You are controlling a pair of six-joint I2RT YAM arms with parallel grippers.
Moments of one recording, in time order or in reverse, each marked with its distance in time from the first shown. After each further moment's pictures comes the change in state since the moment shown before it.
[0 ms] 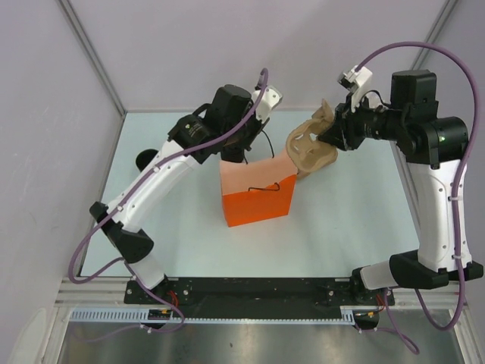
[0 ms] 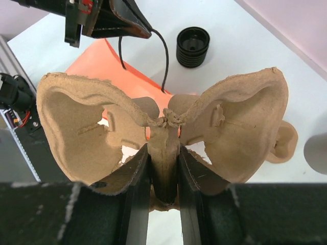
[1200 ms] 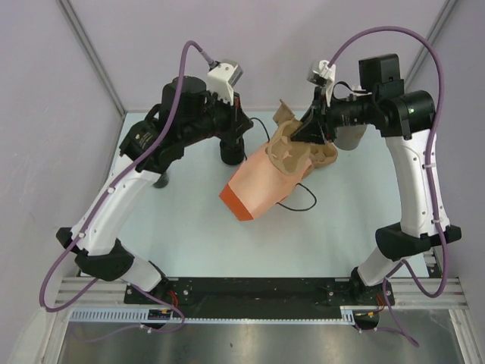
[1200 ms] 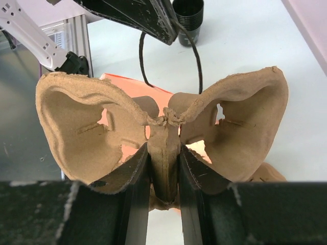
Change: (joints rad) left arm 0.036 -0.193 0.008 0.026 0.161 -0.390; right arm 0.116 0.234 0.215 -0.083 -0.304 -0.180
